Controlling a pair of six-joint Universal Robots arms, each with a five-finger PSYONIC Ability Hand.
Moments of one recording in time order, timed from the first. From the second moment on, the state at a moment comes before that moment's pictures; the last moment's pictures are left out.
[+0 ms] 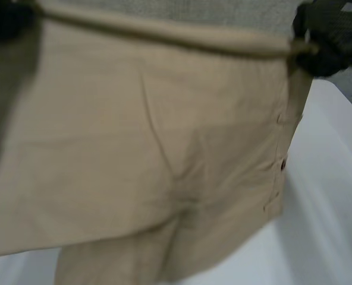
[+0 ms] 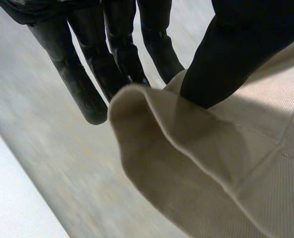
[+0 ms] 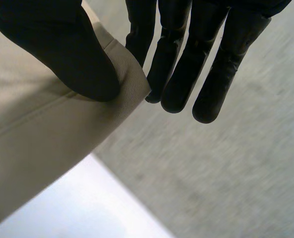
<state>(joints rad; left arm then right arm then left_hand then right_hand) 4.31 -1.32 -1.42 3.10 -1.61 3.50 1.88 -1.61 1.33 0.18 1.40 2.79 1.14 1.20 1.19 1.20 0.97 0.96 1.17 1.18 1.19 0.98</state>
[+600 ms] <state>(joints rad) 4.34 -2.36 -0.84 3.62 -1.60 3.63 2.00 -0.70 0.74 -0.30 1.55 2.69 1.06 1.08 1.09 1.09 0.89 0.54 0.70 0.70 0.71 0.55</state>
